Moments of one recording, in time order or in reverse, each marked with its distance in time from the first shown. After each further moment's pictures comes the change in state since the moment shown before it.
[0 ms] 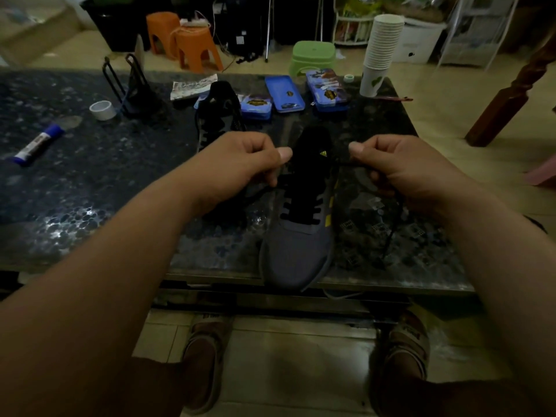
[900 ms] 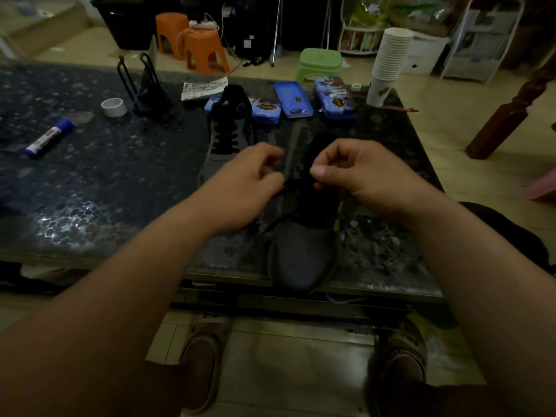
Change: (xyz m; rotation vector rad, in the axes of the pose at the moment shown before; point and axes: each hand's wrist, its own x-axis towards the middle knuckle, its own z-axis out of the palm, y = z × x) left_hand -0.013 -0.024 0.005 0.238 0.094 0.052; right_hand -0.008 -0.031 0.052 -0.144 -0.156 -0.135
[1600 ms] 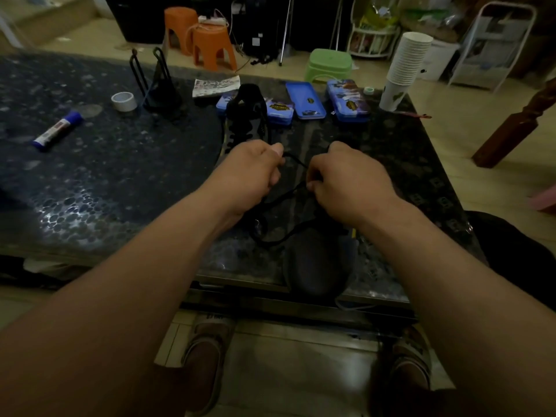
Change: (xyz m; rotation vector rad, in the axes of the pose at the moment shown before) left_hand 0.018 -0.010 -0.007 -0.494 0.119 -0.234; right_hand 0.033 -0.011 0.050 -1.107 0.102 -0.109
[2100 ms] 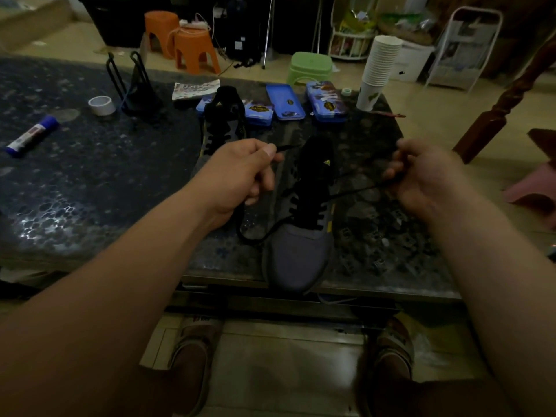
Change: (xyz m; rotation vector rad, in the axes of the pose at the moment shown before) left_hand -0.008 0.006 0.015 -0.161 -0.115 0.063; right_hand -0.033 0.100 -0.019 1.801 0.354 0.914
